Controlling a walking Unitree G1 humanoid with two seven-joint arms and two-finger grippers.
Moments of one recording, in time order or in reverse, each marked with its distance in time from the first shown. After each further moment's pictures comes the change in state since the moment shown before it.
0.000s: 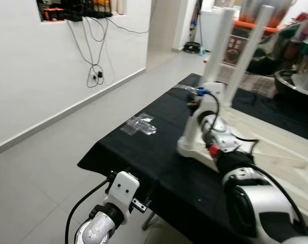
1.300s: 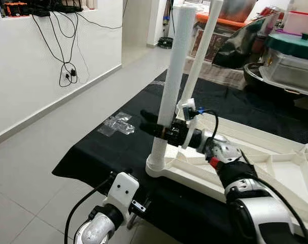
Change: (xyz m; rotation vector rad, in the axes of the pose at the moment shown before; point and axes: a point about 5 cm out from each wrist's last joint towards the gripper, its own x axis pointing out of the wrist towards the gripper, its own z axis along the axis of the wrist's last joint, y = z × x) left arm 0.000 -0.002 0.000 -0.003 0.002 -0.007; right arm -0.057 0.066 -0.010 0.221 0.102 1.566
